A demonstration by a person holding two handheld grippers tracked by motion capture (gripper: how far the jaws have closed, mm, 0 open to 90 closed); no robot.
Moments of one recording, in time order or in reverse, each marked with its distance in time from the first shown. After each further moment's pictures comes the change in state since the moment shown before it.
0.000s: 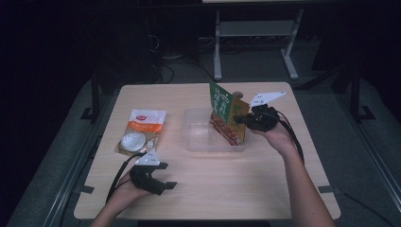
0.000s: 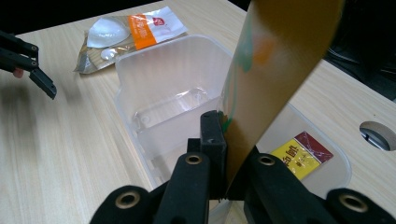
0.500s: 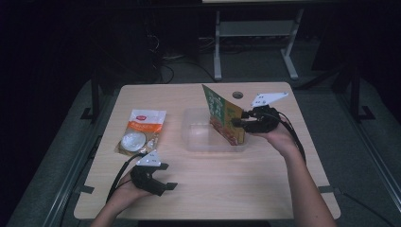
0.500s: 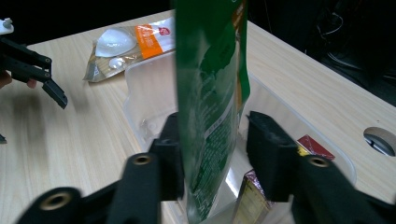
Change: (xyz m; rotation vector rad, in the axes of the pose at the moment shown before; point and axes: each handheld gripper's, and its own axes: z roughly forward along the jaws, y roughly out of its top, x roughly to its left) left arm -0.001 0.000 0.002 0.011 -0.007 0.005; right arm 0.004 0.000 -0.006 -0.034 0.010 0.005
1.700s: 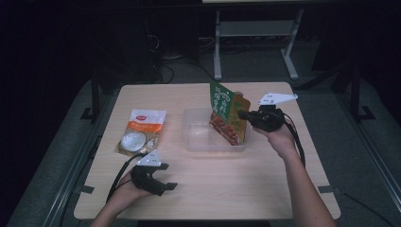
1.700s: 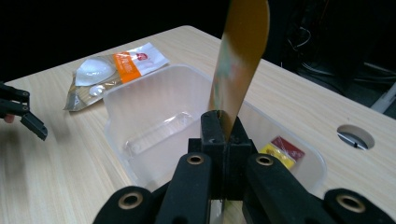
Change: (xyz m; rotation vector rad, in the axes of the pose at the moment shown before) left arm 0.000 0.000 0.000 0.008 0.002 0.003; right arm -0.006 -0.010 -0.008 -0.101 -0.079 0.092
